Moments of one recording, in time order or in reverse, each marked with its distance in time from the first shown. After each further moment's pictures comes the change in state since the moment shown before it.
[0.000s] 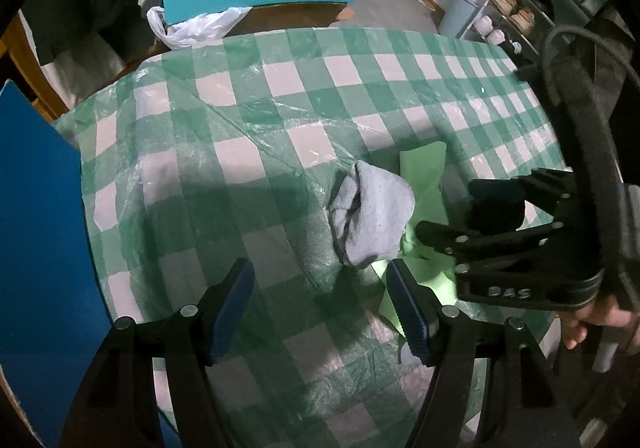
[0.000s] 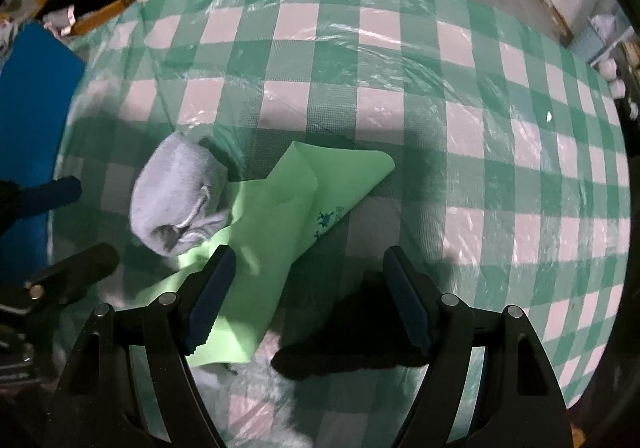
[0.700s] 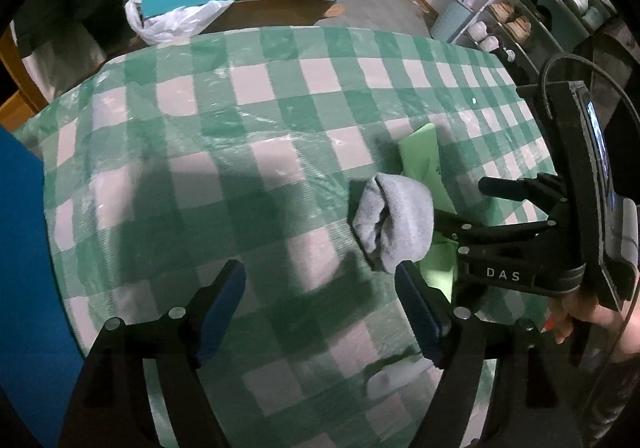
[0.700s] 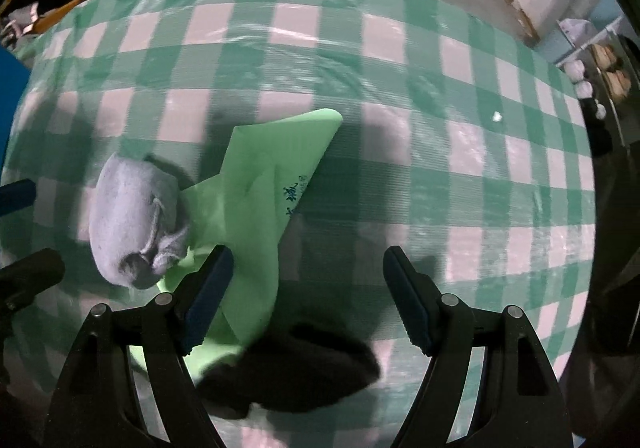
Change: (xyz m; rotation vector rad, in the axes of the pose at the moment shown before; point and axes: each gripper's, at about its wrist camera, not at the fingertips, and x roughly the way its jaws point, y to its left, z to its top) left arm 0.020 -0.017 0.021 -0.031 0.021 -0.070; right arm 0.009 -0.035 0.004 0.058 0.008 -0.128
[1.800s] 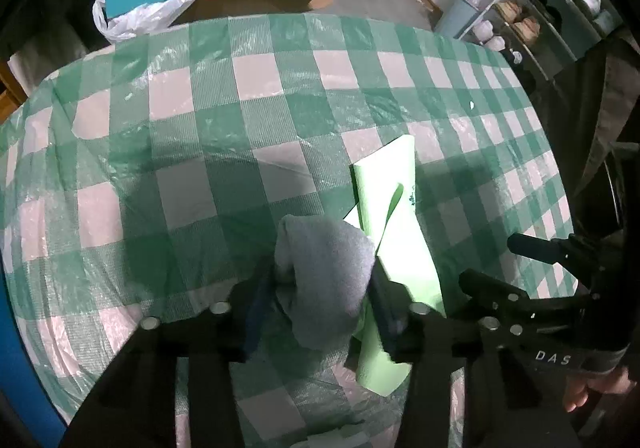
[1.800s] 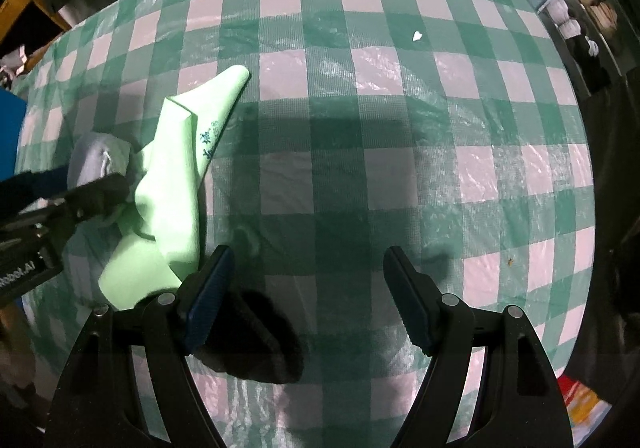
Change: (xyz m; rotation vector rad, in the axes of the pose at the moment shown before) left arm 0.042 -0.041 0.024 -0.030 0.000 0.013; right arm -0.008 -0.089 -0.024 0.128 0.033 0.090
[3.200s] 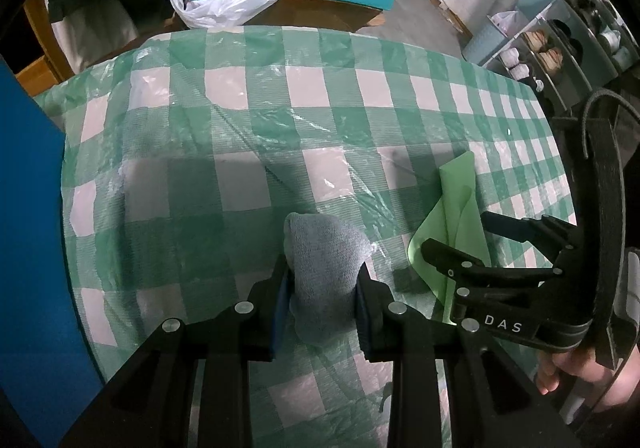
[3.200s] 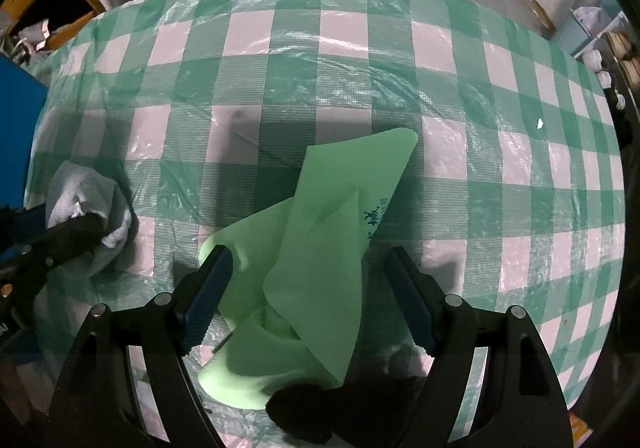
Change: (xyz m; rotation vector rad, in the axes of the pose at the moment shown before) left arm -0.038 0.073 -0.018 -0.100 -0.018 0.033; right arm 0.029 0.129 0.034 -0.109 -0.043 0.012
